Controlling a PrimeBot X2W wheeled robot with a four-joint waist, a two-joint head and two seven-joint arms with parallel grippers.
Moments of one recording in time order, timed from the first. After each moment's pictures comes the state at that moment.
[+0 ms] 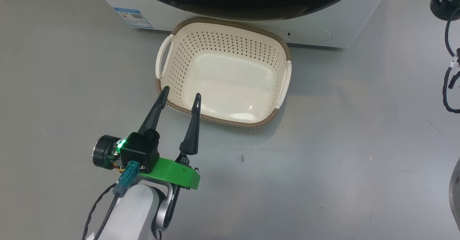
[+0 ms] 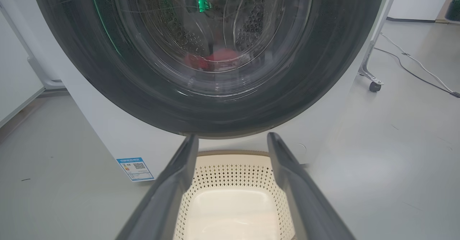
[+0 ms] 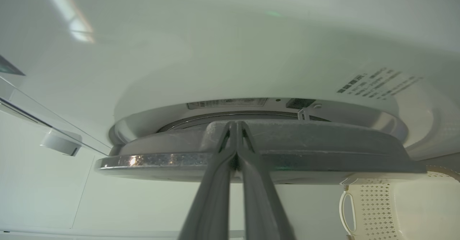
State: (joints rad) left arm -0.32 0.04 -0.46 0.15 -0.35 0.11 -0.25; right arm -1.03 -0.21 -0.03 0.47 1.49 -0.02 0.53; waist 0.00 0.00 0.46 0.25
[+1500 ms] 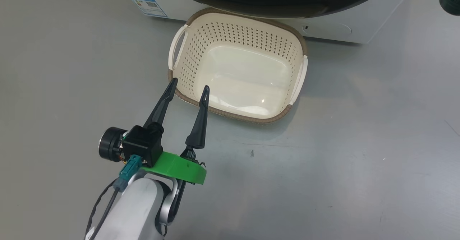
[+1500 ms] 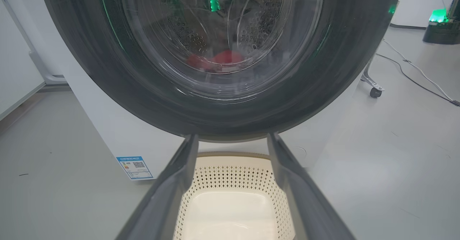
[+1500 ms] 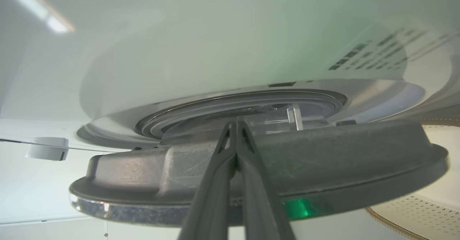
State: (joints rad) left arm -0.35 0.04 -0.50 0.13 -0.40 0.11 -0.25; right arm -1.16 -0.26 -0.03 0.68 1.56 -0.03 0.72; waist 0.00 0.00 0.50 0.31
